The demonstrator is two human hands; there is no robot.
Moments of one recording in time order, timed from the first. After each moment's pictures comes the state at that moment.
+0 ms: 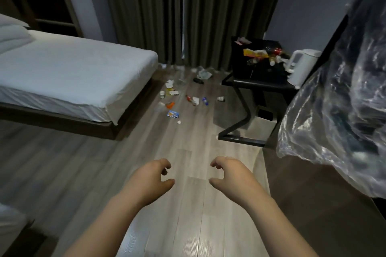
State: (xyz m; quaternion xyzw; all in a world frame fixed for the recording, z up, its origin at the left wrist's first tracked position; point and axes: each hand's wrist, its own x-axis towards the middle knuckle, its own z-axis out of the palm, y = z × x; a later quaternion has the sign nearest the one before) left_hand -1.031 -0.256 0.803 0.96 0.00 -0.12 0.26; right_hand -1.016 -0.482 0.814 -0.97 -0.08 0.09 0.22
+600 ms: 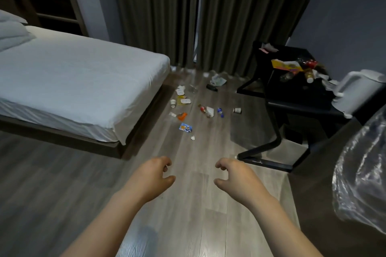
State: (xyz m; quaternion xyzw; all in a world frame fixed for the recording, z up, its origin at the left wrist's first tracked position) left_hand -0.753 -0.084 0.803 0.96 0.00 -0.12 0.24; right_hand -0.733 -0.313 0.805 -0.97 -0.09 0.11 0.18
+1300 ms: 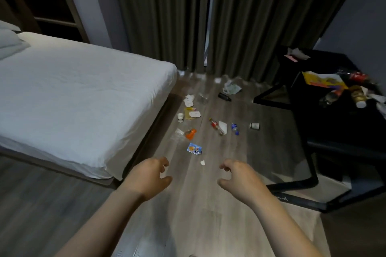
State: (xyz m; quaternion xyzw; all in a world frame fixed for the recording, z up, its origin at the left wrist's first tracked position) left_hand -0.427 -0.025 0.787 0.97 0.02 -0.15 0.20; right_hand -0.392 -0.271 0.769 -0.97 -0.09 0.14 0.20
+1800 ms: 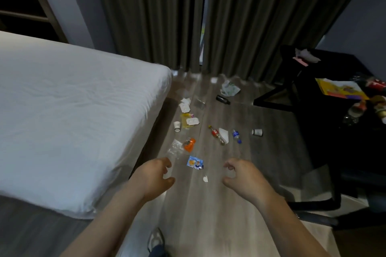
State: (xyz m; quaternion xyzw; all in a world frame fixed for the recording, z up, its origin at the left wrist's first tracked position) left_hand -0.210 0.060 0.752 0.96 0.01 -0.19 0.22; right_hand -0.194 -0.193 0.755 -0.96 -0.03 0.15 0.22
